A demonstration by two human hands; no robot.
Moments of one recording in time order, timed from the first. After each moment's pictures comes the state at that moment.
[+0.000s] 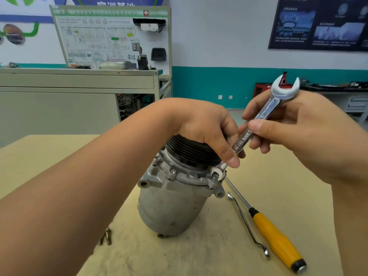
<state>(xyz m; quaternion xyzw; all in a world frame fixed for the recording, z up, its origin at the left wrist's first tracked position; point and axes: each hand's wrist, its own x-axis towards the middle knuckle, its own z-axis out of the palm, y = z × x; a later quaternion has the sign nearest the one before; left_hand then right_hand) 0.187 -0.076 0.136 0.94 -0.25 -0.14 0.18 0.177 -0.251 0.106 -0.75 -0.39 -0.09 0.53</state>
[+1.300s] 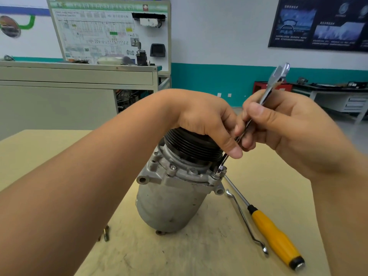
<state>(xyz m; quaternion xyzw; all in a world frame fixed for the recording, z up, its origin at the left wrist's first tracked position) 0.185 -0.076 0.135 0.93 -0.26 -0.12 0.22 0.188 -0.242 0.094 -0.66 -0.42 0.00 0.62</state>
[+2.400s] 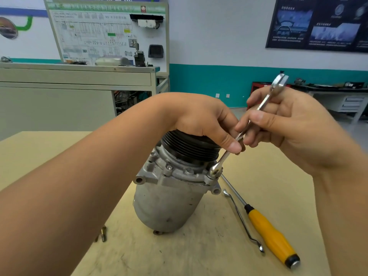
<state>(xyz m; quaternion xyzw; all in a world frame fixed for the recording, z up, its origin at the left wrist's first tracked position) 0.184 -0.076 0.134 0.94 -0.27 -0.10 0.18 0.193 -0.253 0.097 -0.67 -0.38 -0.01 0.64</state>
